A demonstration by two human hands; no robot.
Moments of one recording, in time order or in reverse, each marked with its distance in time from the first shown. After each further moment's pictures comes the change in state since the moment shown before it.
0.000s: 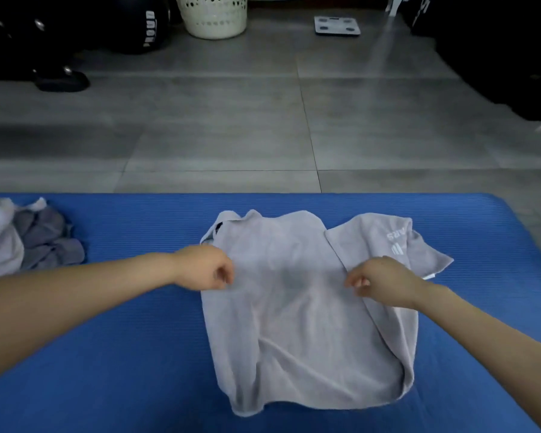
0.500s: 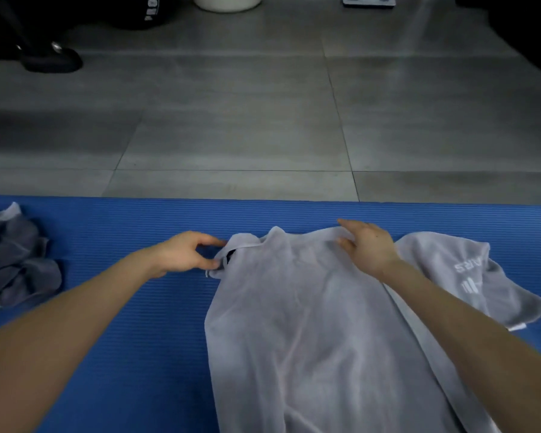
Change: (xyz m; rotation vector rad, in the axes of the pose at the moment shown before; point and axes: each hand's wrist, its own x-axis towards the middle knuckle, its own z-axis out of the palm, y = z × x) left_hand 0.096 -0.126 0.005 -0.752 0.175 -0.204; right_hand 0.192 -0.002 0.017 0.184 0.301 0.227
